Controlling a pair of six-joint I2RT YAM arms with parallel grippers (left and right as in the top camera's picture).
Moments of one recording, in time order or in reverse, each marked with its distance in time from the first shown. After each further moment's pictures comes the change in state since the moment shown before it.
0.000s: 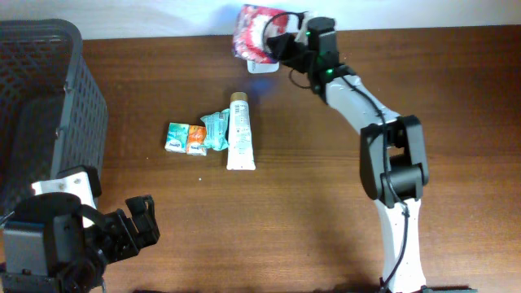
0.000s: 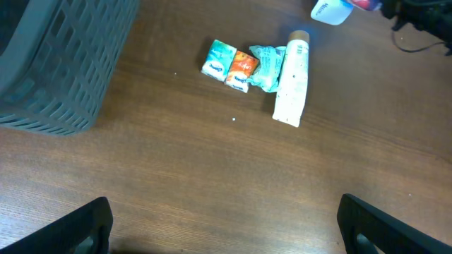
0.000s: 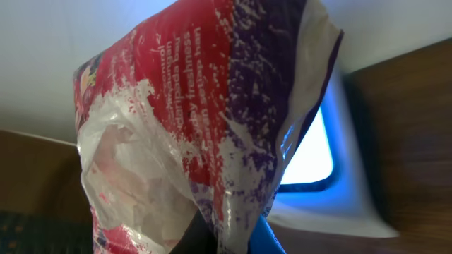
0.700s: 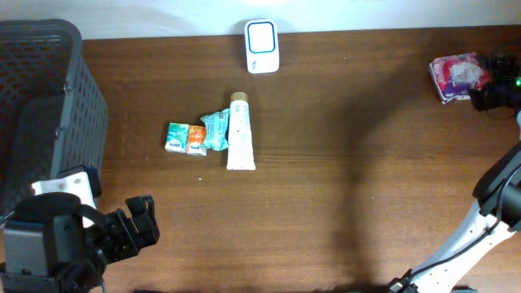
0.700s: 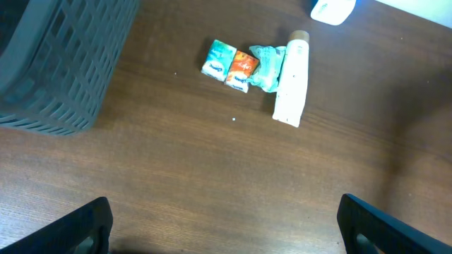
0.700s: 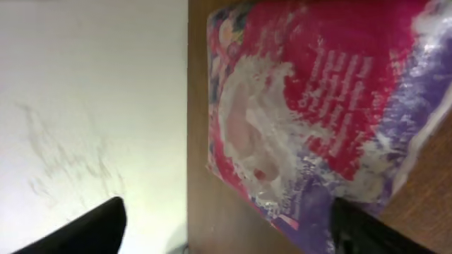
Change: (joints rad) left arm 0.000 0.000 0.000 0.000 0.000 0.000; right arm -0.883 -0.040 0.018 -0.466 -0.270 0.163
